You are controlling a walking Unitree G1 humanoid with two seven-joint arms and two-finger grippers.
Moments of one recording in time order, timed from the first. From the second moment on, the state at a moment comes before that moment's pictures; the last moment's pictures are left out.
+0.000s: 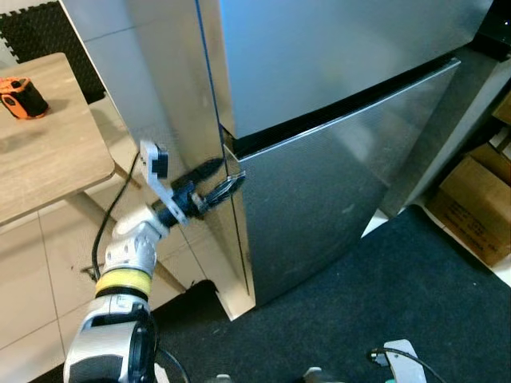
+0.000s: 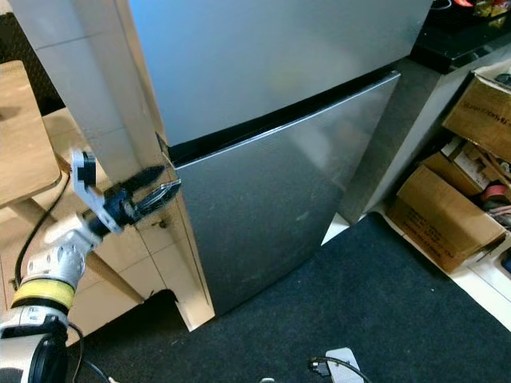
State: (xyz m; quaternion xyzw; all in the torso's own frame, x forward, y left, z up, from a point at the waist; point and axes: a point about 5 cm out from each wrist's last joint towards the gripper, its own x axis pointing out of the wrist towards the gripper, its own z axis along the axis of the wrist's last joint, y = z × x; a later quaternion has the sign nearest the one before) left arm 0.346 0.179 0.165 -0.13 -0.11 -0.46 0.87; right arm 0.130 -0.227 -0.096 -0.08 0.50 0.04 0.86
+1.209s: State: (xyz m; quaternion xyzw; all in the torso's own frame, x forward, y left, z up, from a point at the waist) left arm 0.302 0.066 0.147 -0.13 -0.07 -0.68 0.72; right arm 0.138 -0.228 -0.093 -0.08 0.49 0.03 0.87
